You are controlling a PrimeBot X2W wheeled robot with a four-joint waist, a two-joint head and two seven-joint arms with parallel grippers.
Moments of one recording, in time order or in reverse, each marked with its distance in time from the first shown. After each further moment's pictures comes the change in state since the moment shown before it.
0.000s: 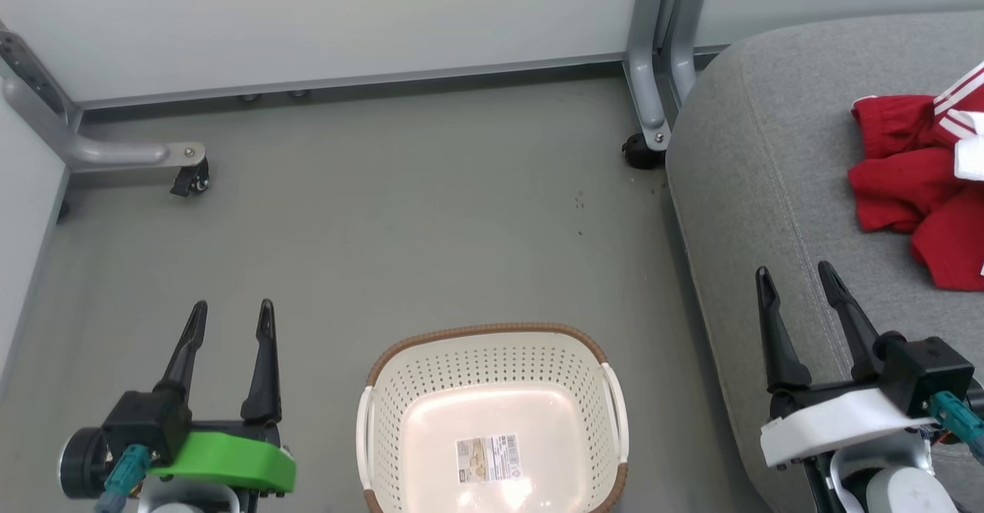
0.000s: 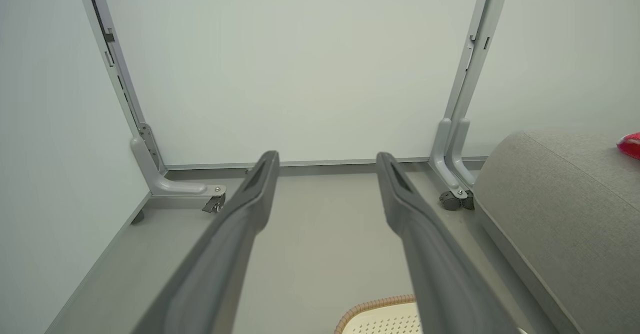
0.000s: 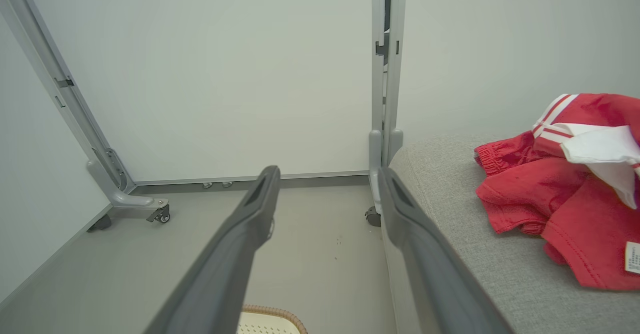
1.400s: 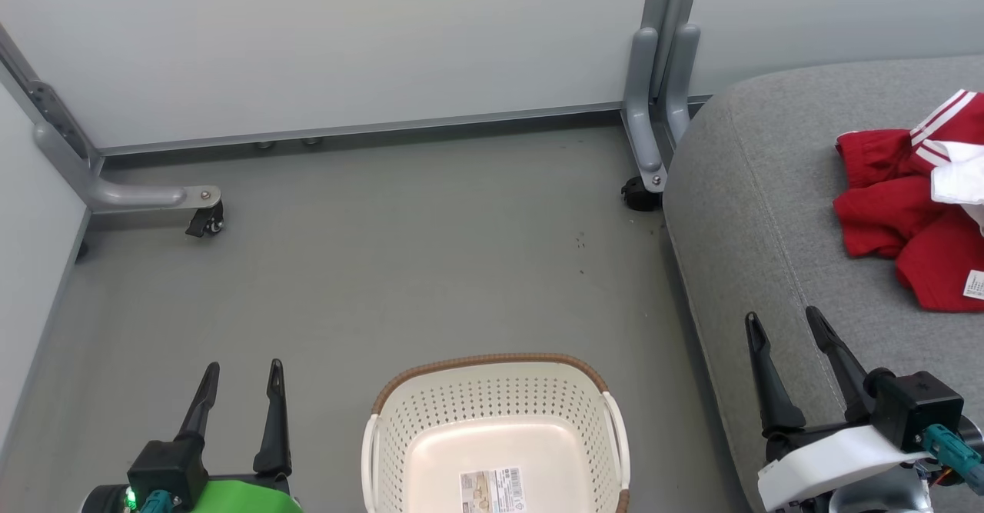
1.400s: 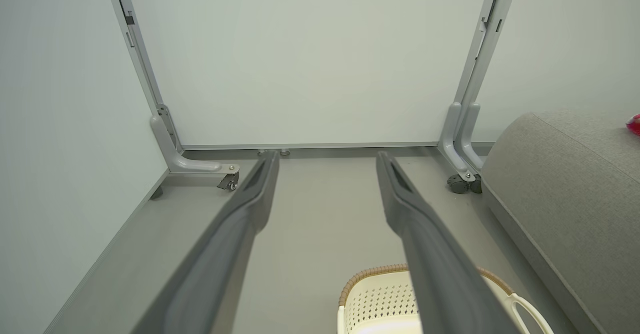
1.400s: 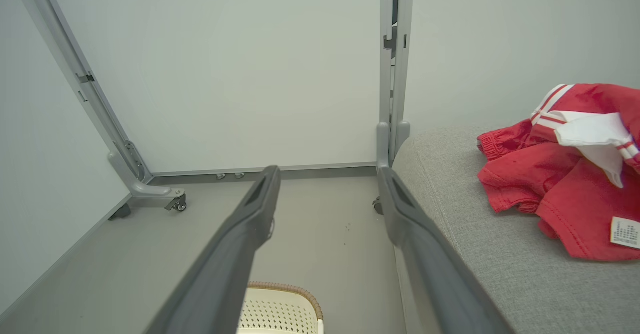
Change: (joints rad) left arm 0.102 -0.134 0.144 0.078 0.156 -0.106 0.000; right arm 0.111 0.003 0.022 -0.071 0.012 0.000 0.069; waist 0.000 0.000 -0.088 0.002
